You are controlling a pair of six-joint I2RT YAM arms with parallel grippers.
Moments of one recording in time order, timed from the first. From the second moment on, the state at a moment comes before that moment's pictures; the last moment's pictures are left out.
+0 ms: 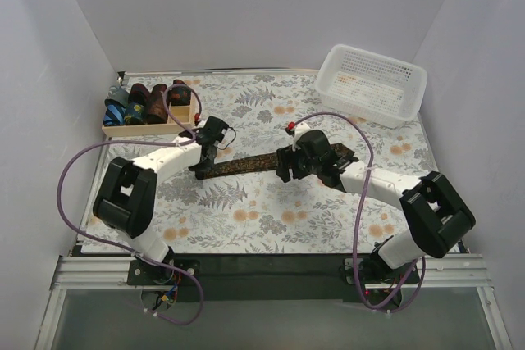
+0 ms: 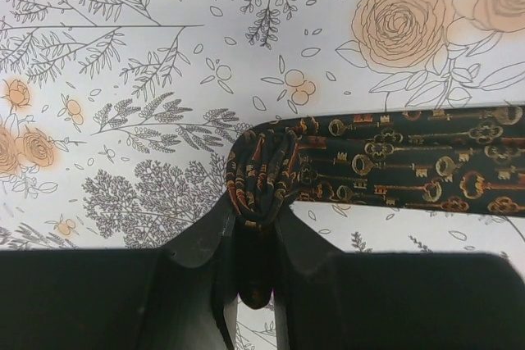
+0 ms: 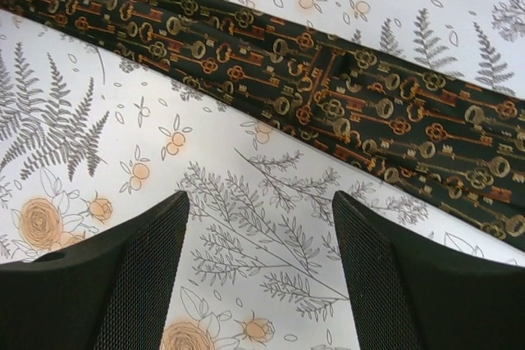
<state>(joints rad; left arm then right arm) -0.43 1.62 1.02 -0.61 -0.46 -0.38 0.70 1.50 0.79 0.02 -0.08 0.25</state>
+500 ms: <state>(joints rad) -0.64 1.93 1.22 -0.79 -0.77 -0.47 0.69 1.41 0.72 0.00 -0.01 0.23</state>
